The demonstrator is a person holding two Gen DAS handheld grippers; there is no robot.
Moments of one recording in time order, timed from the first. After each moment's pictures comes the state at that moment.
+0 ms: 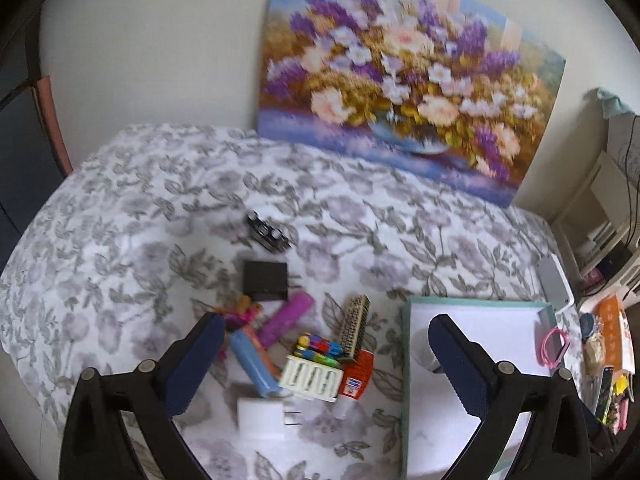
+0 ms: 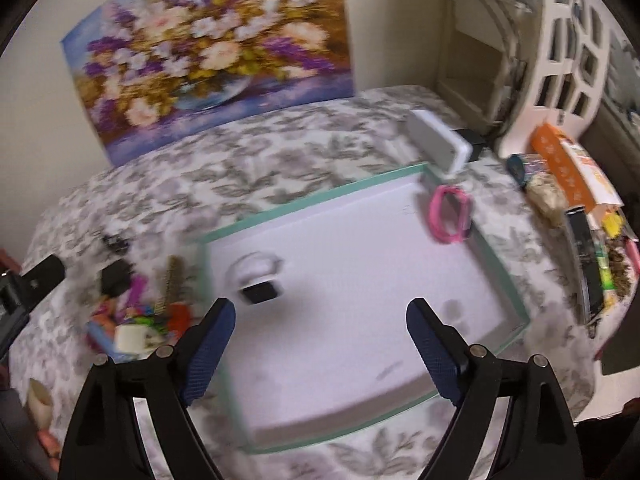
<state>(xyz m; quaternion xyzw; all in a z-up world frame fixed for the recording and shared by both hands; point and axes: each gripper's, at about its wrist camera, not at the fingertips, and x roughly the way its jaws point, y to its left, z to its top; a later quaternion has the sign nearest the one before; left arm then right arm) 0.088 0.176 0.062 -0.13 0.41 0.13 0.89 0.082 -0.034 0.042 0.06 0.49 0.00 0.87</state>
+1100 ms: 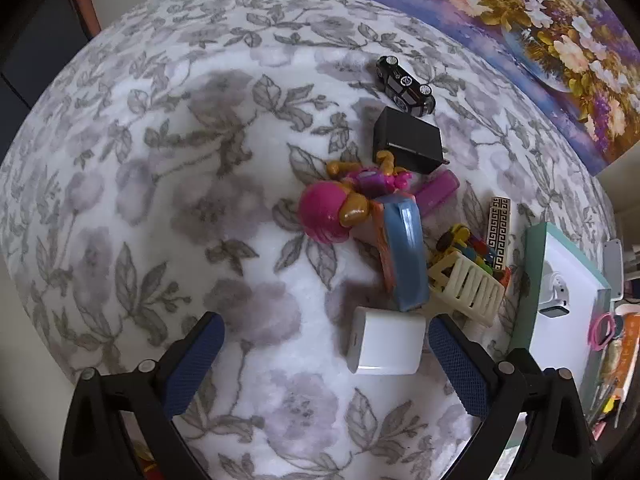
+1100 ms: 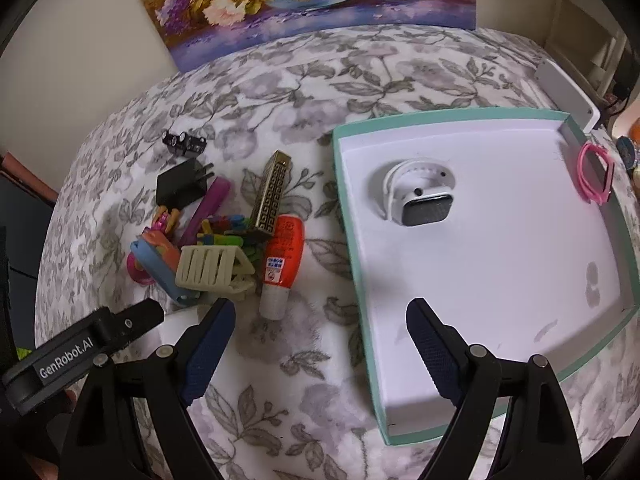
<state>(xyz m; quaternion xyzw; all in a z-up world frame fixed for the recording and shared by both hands) 0.059 0.256 -0.044 -0.24 0.59 0.18 0.75 0.088 0.061 -0.023 0.04 0.58 0.11 0.81</state>
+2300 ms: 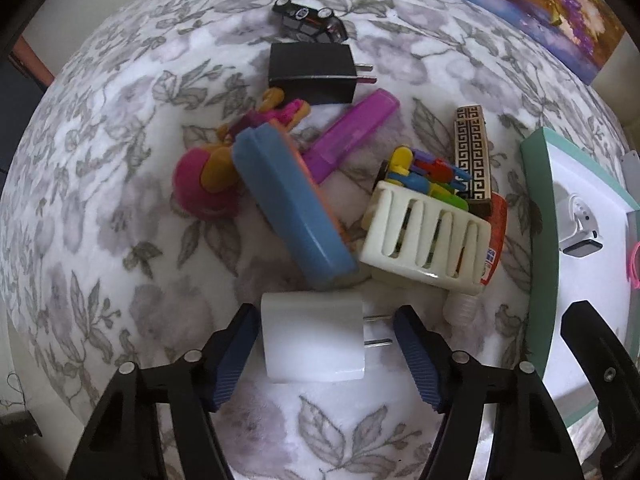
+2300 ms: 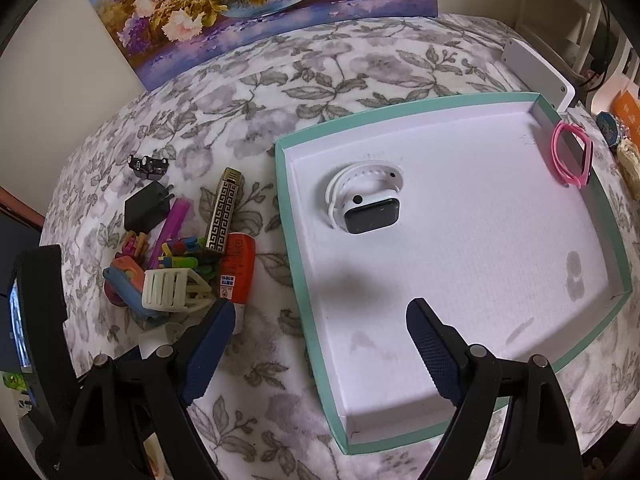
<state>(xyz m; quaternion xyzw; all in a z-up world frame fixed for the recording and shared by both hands) 0.101 0.174 -0.079 -0.13 0.64 0.14 0.75 0.100 0.033 -0.027 0.07 0.58 0.07 0.81</state>
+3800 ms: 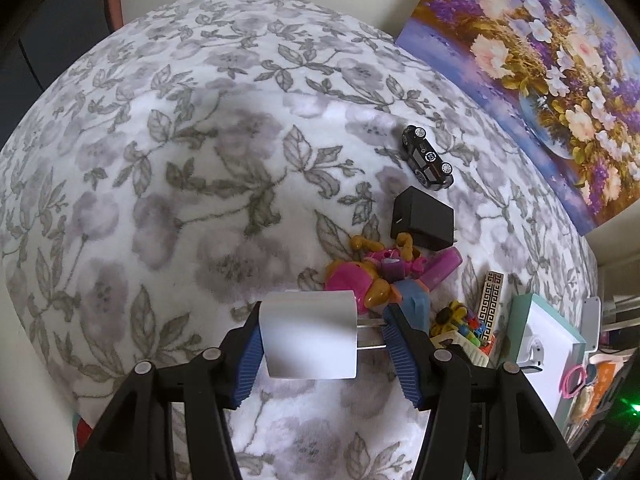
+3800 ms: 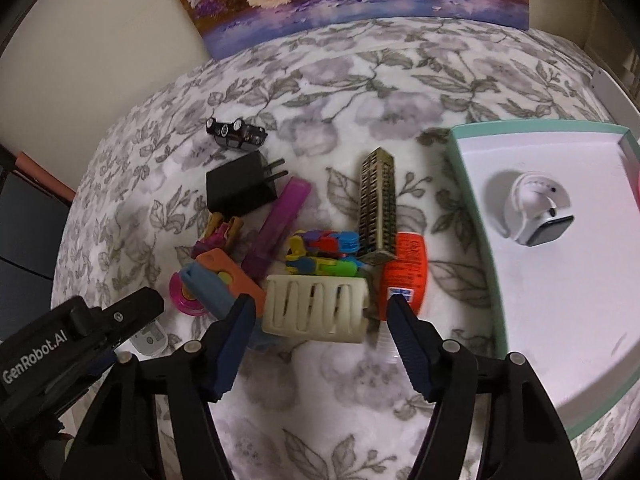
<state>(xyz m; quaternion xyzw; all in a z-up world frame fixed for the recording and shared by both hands) 0.070 0.305 -0.026 -0.29 0.53 0.20 0.77 0.105 0.135 -0.047 0.06 0.58 0.15 0.80</state>
